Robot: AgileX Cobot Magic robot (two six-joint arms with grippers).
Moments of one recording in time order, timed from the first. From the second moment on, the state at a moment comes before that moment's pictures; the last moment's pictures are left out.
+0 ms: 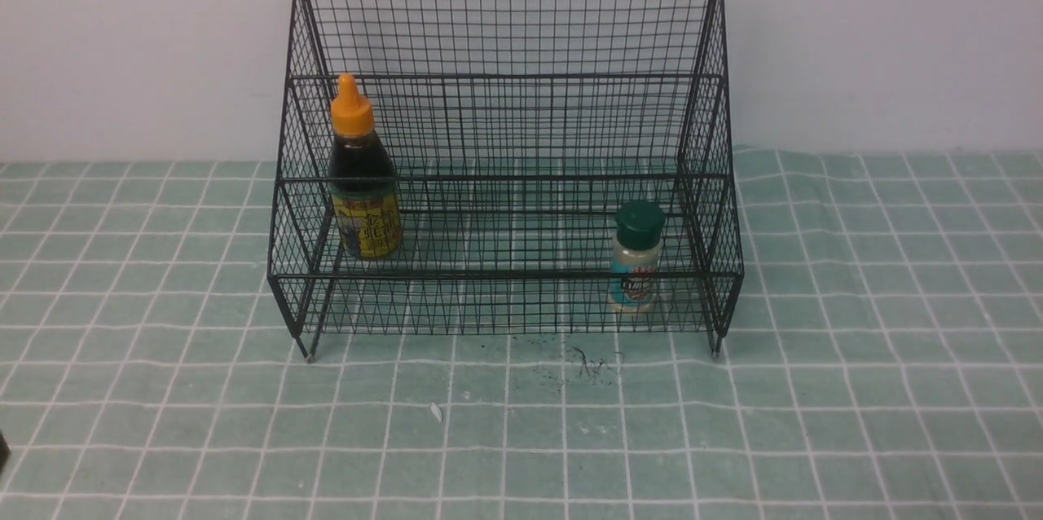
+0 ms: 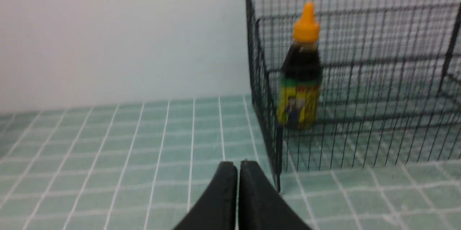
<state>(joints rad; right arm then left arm) 0.06 -0.01 0.02 -0.17 0.37 0.27 -0.05 0.02 -0.13 -0.04 0.36 0.03</state>
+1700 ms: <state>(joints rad) 0.06 -0.01 0.02 -0.17 0.37 0.27 -0.04 -0.01 0.03 -0.04 0.37 0.03</state>
